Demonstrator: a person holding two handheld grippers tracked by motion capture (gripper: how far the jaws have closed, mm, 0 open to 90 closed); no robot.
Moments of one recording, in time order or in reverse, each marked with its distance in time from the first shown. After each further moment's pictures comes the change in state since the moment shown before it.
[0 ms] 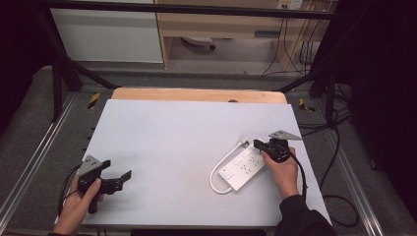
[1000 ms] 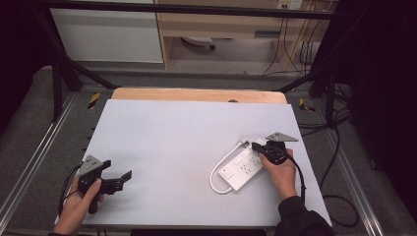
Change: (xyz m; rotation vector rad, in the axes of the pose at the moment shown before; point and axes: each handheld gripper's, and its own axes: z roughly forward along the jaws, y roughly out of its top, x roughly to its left) left arm -0.001 0.000 0.001 0.004 0.000 0.001; right arm 0.005 -0.006 0.004 0.032 0.005 -0.027
